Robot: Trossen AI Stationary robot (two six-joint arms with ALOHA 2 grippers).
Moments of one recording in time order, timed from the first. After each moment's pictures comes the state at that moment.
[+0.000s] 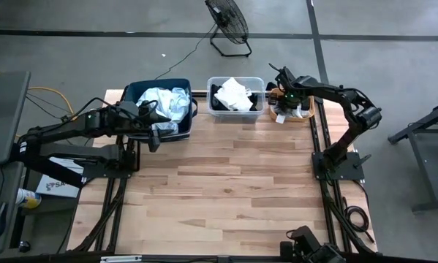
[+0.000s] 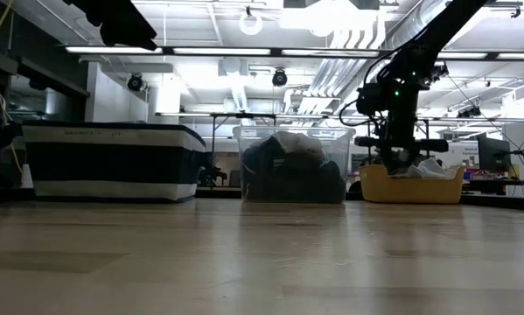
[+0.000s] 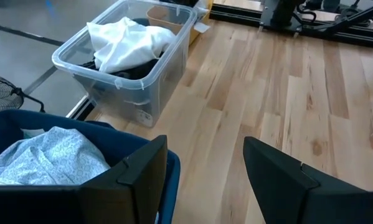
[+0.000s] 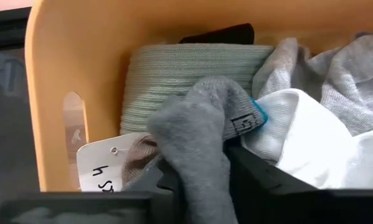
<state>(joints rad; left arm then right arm) 0.21 0.72 0.89 -0.63 -0.13 -0.08 -0.97 1.65 1.03 -0.69 0.08 0.73</state>
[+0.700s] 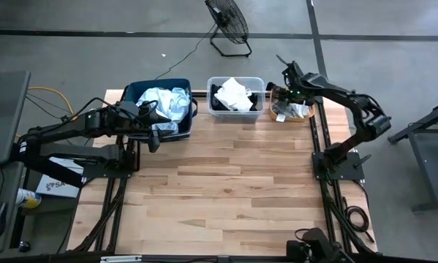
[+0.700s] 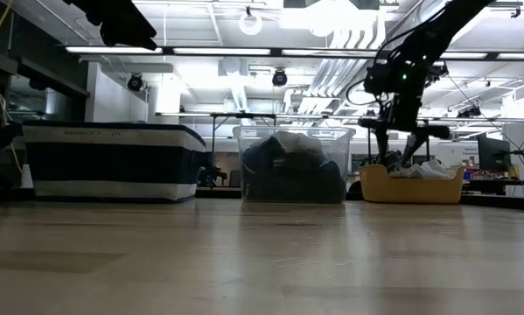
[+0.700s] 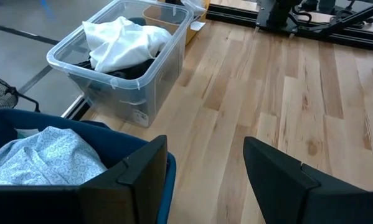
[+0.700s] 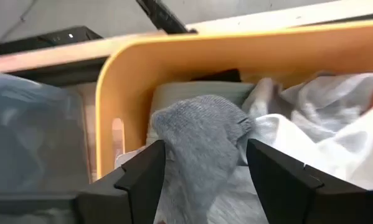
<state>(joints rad) 0.21 0.72 0.89 -0.63 -0.12 -0.09 -1.00 1.52 1.04 -0.68 0.09 0.71</state>
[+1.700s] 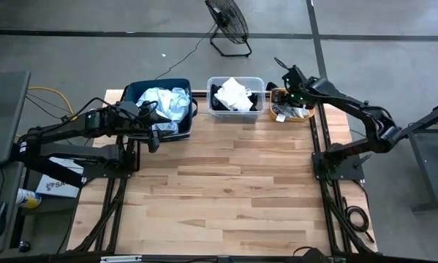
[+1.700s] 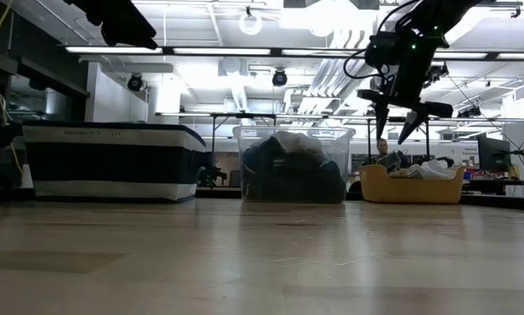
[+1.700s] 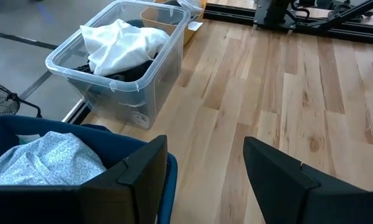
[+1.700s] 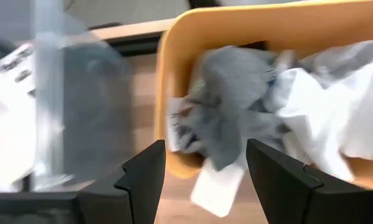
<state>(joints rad) 0.21 0.72 0.89 -0.63 -0.11 -0.05 -0.86 1.35 1.04 -0.79 0.10 0.79</state>
